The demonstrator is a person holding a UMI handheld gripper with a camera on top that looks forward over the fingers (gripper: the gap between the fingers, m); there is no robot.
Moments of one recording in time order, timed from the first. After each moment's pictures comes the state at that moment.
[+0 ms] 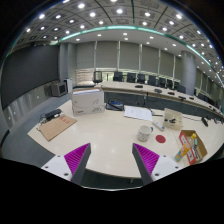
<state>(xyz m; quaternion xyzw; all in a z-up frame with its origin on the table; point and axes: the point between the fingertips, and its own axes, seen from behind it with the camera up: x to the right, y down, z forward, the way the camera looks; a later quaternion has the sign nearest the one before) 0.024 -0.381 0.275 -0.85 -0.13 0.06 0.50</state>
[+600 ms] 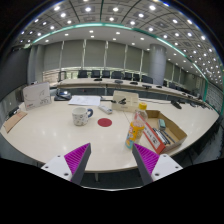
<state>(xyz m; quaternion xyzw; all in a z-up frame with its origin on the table) 0.359 -0.332 0.136 -0.86 0.00 -0.05 0.51</state>
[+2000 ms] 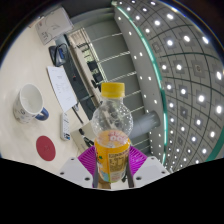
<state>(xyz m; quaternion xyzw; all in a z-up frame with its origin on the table) 0.399 -0.026 0.219 -0.66 -0.31 -0.46 0.51</state>
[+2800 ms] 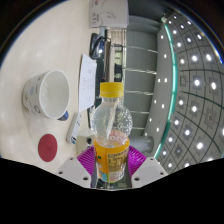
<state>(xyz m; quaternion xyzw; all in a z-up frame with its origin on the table) 0.323 0.022 0.180 -0.56 -0.47 -0.55 0.41</state>
